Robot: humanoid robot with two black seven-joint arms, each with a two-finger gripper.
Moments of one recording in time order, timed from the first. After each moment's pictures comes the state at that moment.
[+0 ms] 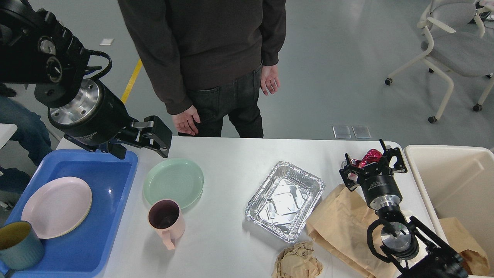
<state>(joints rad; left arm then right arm) -2.60 0.20 1.49 -1.75 -0.10 -0.60 -0.18 0.24 -0.17 1.09 0.94 -0.09 0.20 0.39</state>
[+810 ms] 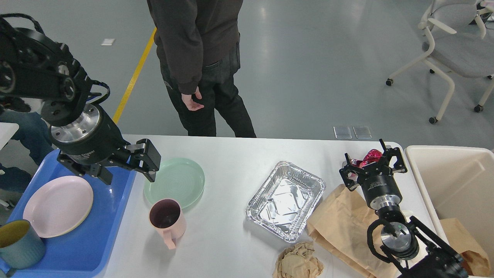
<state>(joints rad) -2.32 0.12 1.54 -1.63 -0.12 -0.62 -0.18 0.24 -0.17 1.09 0.94 -0.09 0.20 0.39</state>
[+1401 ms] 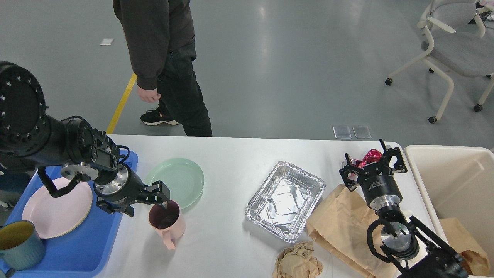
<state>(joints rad) -1.72 0.11 1.49 -1.30 -0.22 -0.38 -0.17 0.24 -0.17 1.09 0.94 -0.09 0.20 0.39</state>
